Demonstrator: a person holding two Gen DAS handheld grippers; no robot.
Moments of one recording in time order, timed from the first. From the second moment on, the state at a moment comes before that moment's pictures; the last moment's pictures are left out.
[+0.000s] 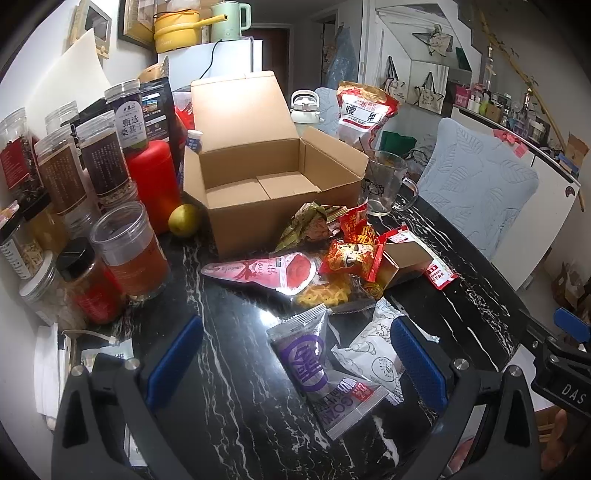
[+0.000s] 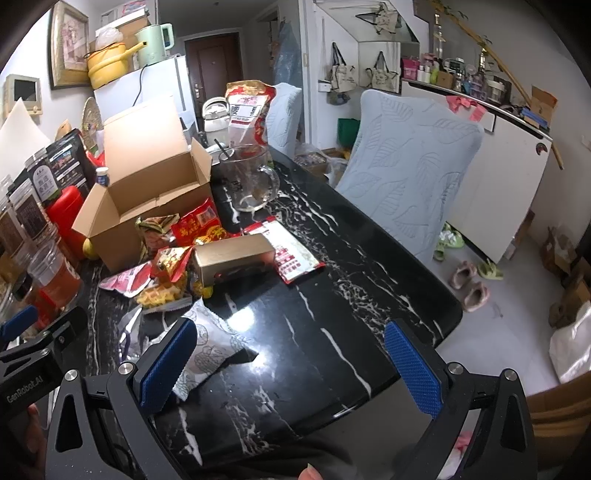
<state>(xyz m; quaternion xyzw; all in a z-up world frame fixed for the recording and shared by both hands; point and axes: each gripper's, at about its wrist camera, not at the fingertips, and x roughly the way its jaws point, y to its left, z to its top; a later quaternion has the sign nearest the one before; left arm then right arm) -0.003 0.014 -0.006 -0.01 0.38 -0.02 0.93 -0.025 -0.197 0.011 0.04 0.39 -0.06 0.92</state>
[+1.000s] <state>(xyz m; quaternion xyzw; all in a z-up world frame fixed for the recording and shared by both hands) 0.002 0.021 -0.009 -0.02 0.38 -0.01 0.93 -0.014 -0.191 0.008 0.04 0.40 -0.05 0.92</state>
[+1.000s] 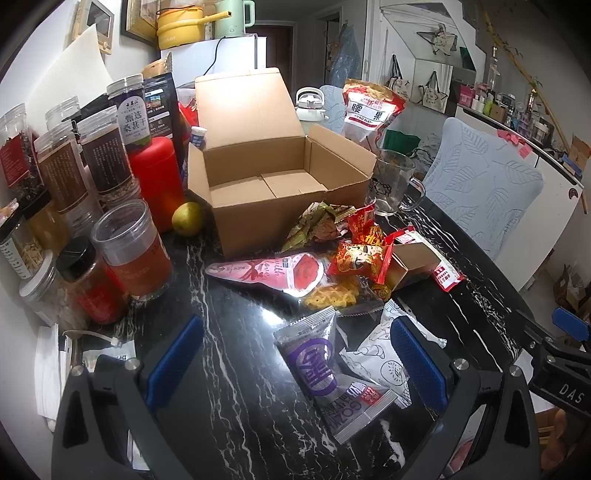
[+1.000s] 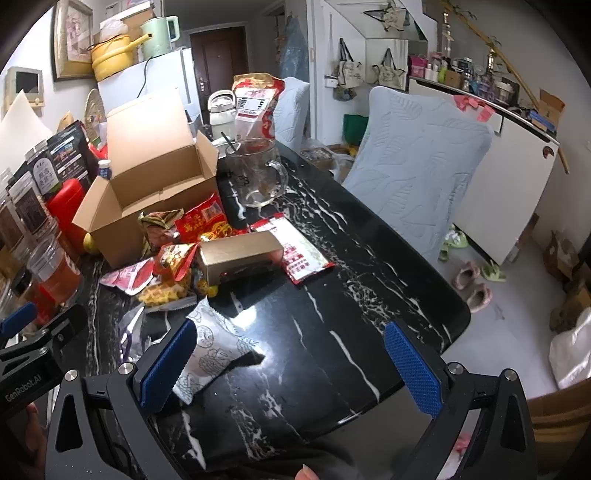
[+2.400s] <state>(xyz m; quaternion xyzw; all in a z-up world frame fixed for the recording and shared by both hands) -0.016 0.058 -0.055 -0.09 0.44 0.07 0.89 0.039 -0.136 -0.070 -0.06 0.46 0.22 0.86</state>
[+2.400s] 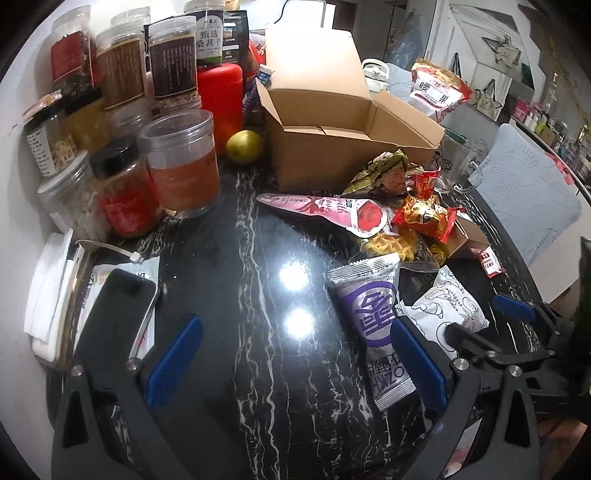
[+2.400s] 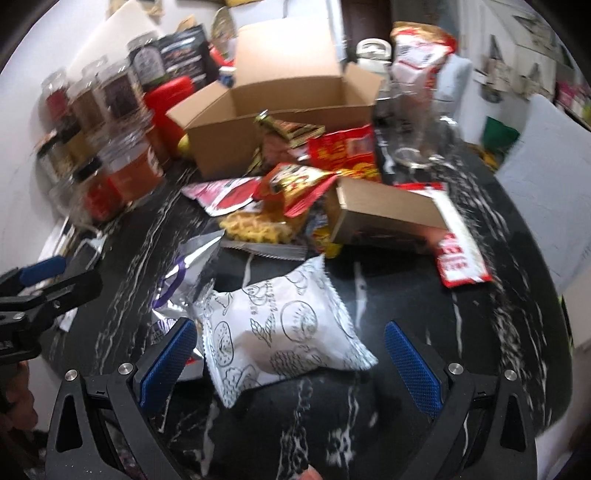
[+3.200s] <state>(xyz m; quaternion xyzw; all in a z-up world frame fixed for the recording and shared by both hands) 0.012 0.034 -0.080 -0.10 0.48 0.01 0.87 0.055 -0.134 -0.098 -0.06 0.49 0.27 0.82</state>
